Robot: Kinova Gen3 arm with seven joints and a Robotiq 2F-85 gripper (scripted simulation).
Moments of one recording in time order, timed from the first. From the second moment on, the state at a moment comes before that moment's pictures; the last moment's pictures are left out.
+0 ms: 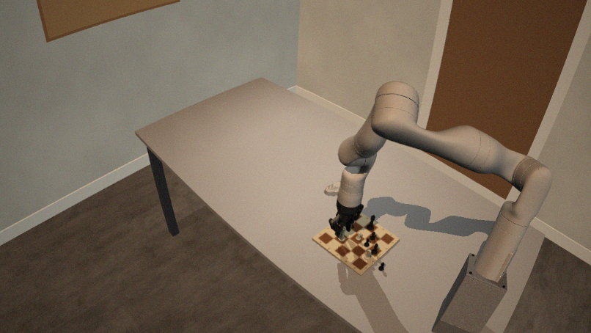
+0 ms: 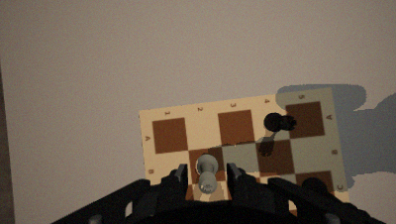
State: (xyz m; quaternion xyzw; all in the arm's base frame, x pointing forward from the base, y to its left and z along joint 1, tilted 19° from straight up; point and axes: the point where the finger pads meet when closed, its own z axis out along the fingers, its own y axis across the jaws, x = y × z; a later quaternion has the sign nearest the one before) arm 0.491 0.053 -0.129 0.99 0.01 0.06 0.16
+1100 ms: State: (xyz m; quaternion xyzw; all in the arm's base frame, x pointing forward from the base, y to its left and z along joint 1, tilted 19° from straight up) arm 0.492 0.053 -0.129 0.99 0.01 0.06 0.16
